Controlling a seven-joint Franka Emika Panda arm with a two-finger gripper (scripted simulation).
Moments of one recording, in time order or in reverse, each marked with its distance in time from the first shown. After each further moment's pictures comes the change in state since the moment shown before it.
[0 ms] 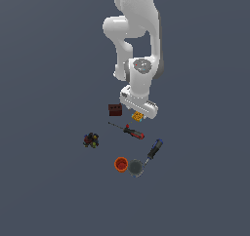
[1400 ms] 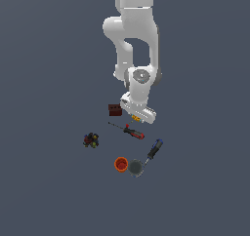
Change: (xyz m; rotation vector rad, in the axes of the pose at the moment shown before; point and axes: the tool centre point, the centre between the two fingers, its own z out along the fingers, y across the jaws) arm -0.002 0.000 0.046 0.002 0.001 0.004
